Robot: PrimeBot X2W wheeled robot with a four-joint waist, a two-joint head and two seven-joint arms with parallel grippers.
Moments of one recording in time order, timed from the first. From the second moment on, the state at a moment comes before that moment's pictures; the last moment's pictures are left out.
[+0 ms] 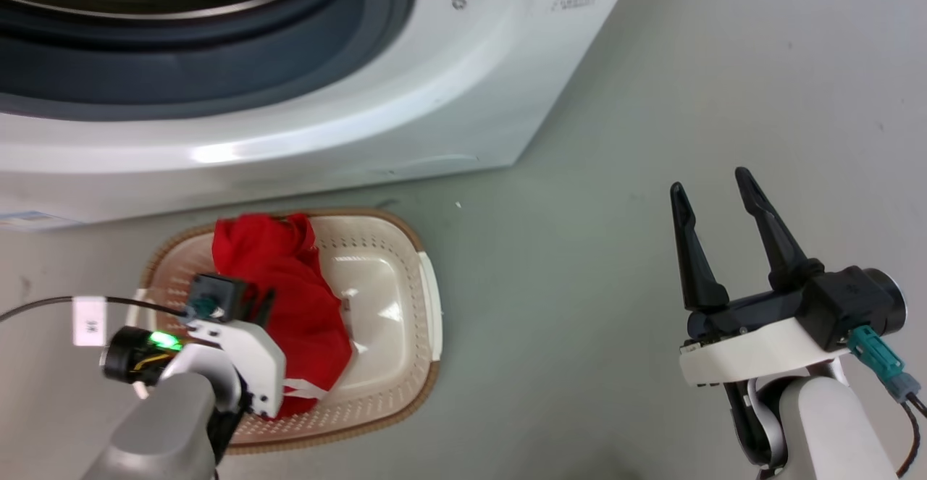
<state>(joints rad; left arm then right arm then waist) -0.59 0.38 -0.68 0.97 -0.56 -0.09 -0.23 -0.21 -0.05 0.09 0.06 0.07 0.13 -0.26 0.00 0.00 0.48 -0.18</state>
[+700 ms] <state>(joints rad) -0.74 0.30 -0.62 1.24 -0.60 -0.06 -0.26 -0.24 -0.05 0.09 0.04 0.06 0.13 -0.26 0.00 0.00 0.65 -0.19</state>
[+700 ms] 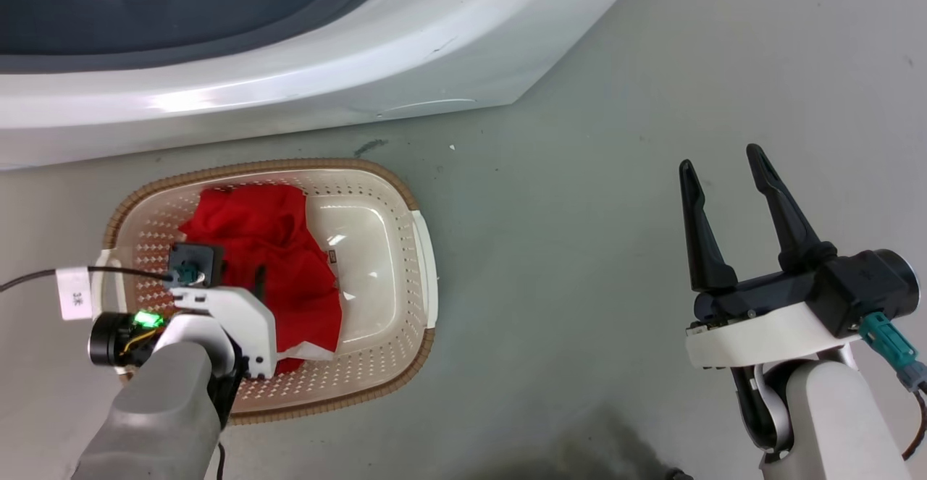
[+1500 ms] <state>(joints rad) -0.47 0.31 -0.30 0.68 -0.41 -0.04 -0.26 -0.19 -0.05 0.03 0.12 0.04 0.13 -0.26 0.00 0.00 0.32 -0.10</state>
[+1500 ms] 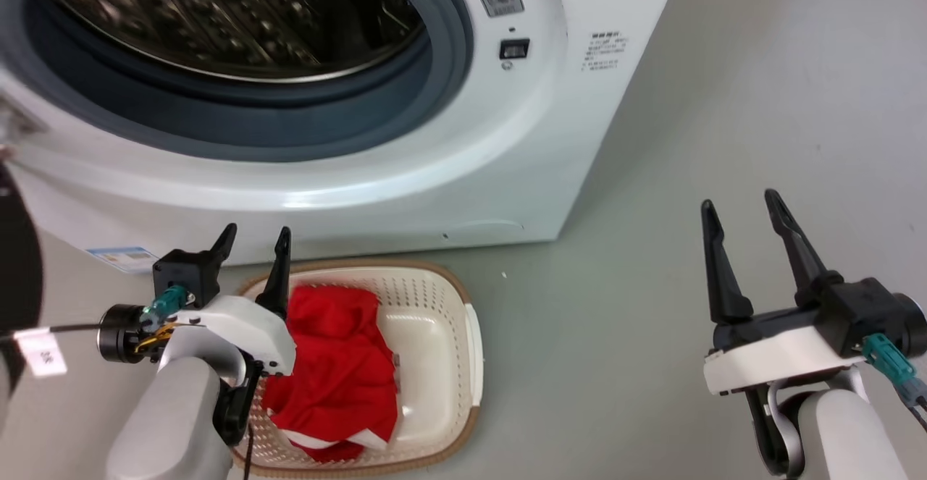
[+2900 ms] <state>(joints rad) 0.12 0.08 0.00 0.05 -0.05 -0.01 -0.26 0.02 -0.05 0.04 0.12 0.07 0.13 -0.26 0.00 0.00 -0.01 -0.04</state>
